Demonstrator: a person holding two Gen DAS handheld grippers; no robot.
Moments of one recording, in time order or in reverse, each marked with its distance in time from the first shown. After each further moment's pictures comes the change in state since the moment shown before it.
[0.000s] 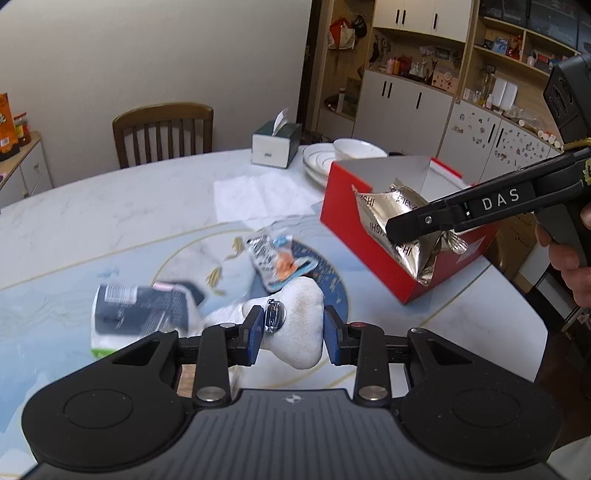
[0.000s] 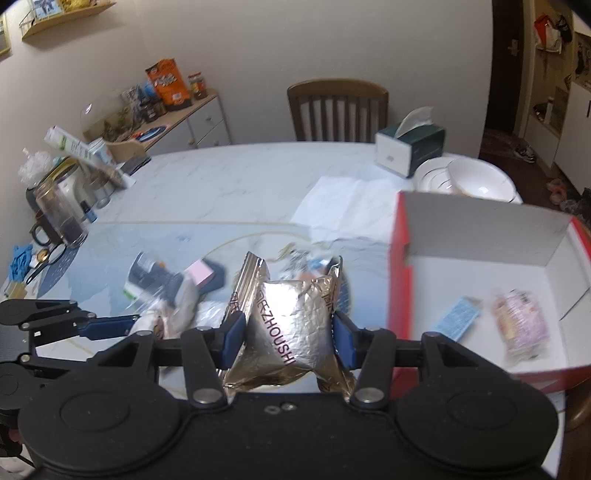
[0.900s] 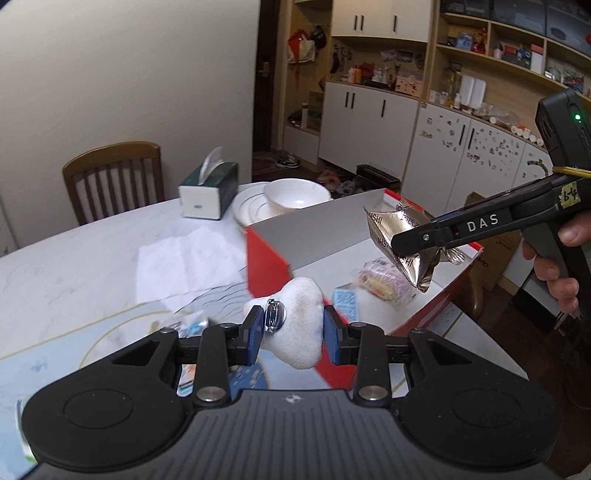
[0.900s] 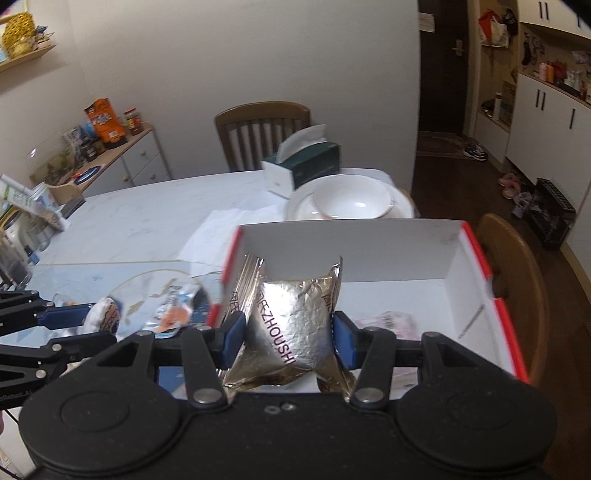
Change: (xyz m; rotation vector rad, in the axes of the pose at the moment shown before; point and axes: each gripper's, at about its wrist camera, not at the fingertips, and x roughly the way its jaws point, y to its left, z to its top) left arm 0.066 -0.093 0.079 0.105 -0.050 -0.063; right arm -0.026 -0.146 0.007 0.099 -0.057 -0.112
